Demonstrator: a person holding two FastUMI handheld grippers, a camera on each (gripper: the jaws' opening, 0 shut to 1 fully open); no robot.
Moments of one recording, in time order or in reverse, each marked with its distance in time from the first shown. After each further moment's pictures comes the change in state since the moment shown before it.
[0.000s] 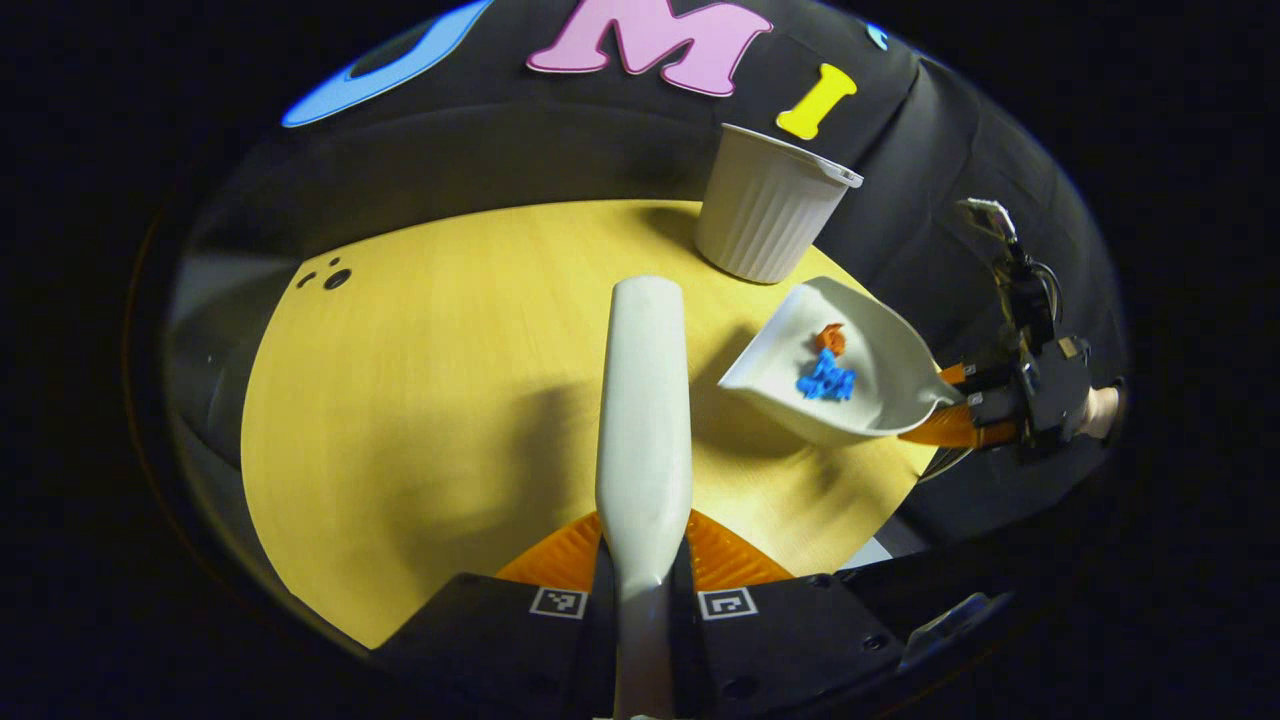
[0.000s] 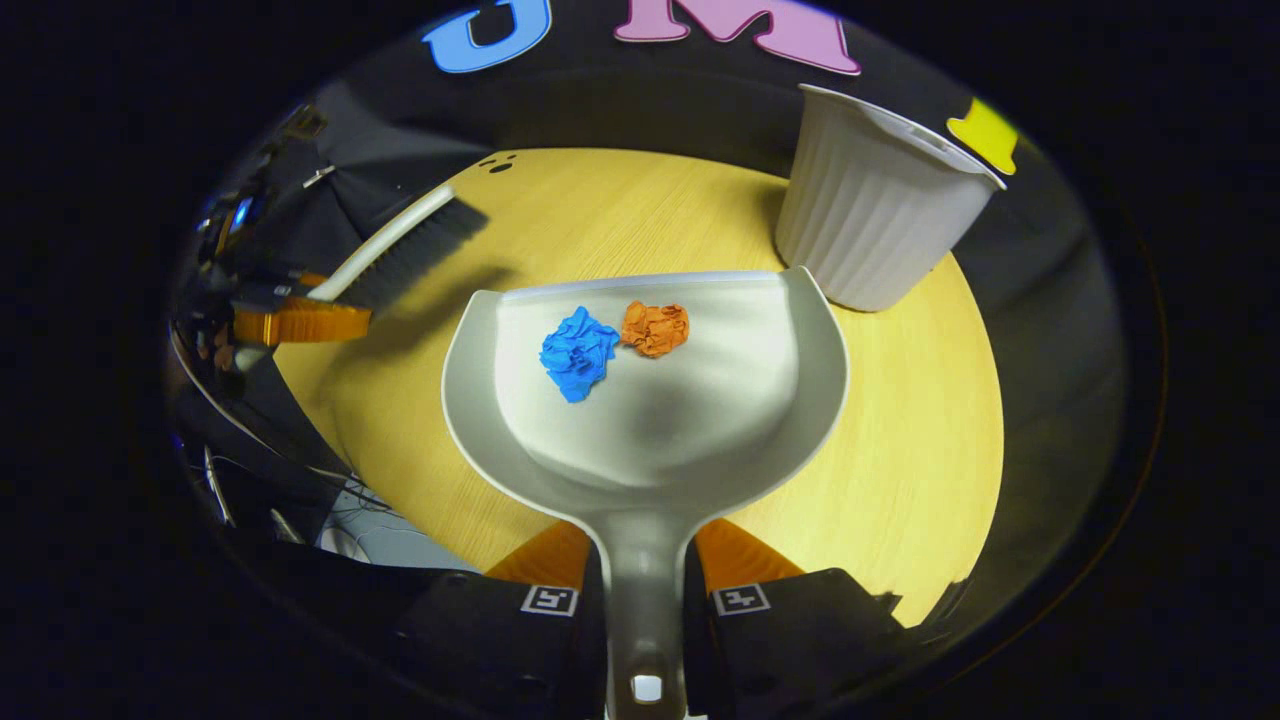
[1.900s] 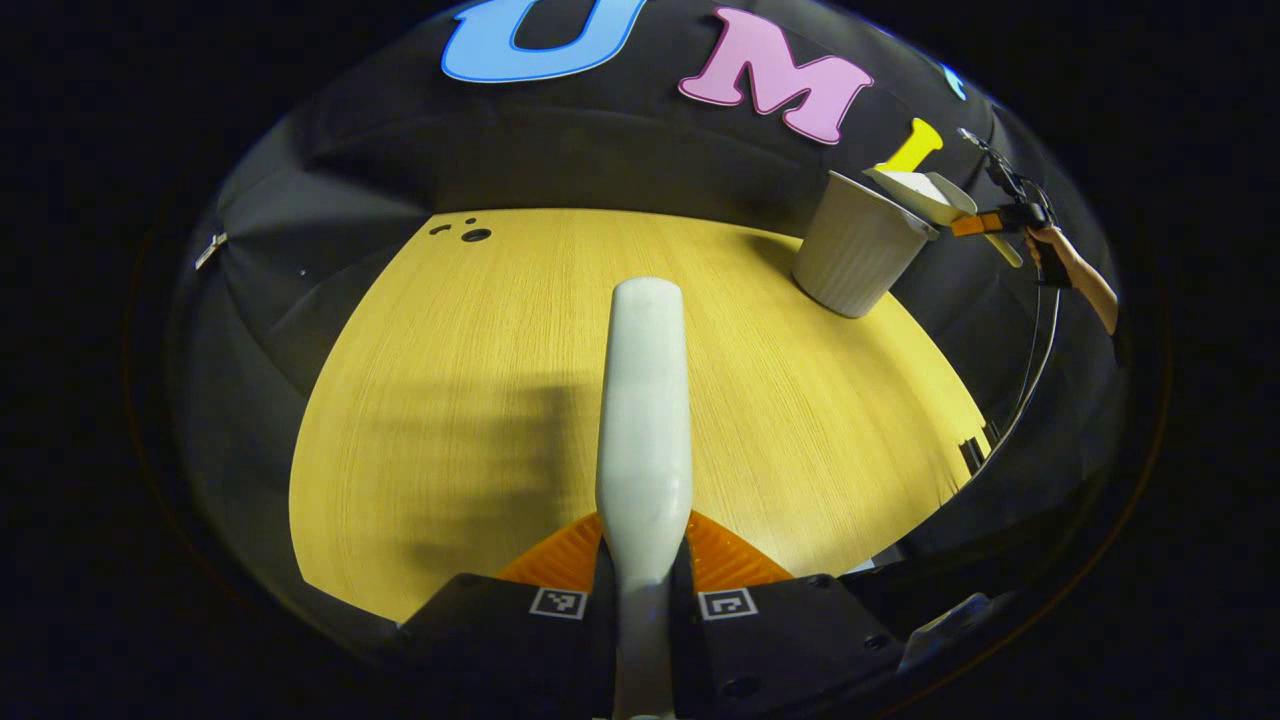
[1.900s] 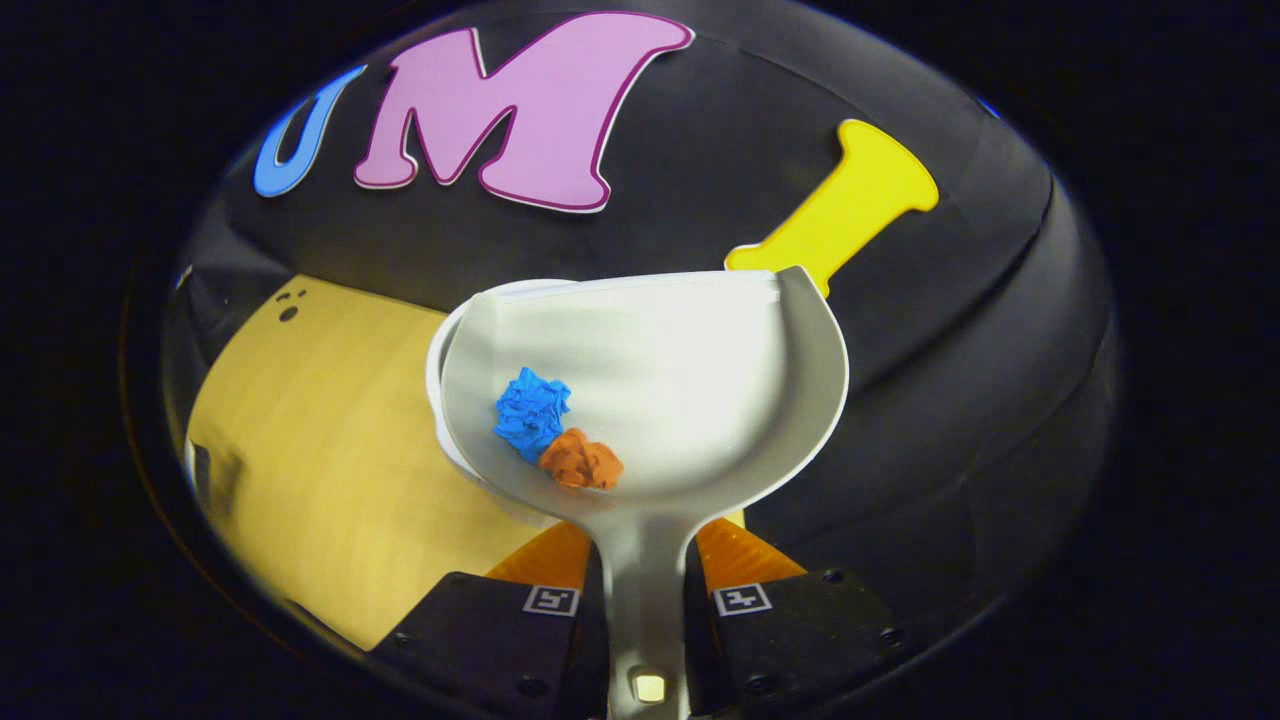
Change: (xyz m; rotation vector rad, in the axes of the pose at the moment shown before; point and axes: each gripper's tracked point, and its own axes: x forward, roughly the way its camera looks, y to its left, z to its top) left arm -0.005 0.073 -0.021 -0.195 -0.078 0.159; right arm -0.074 -0.258 0.258 -0.063 -0.250 -0.551
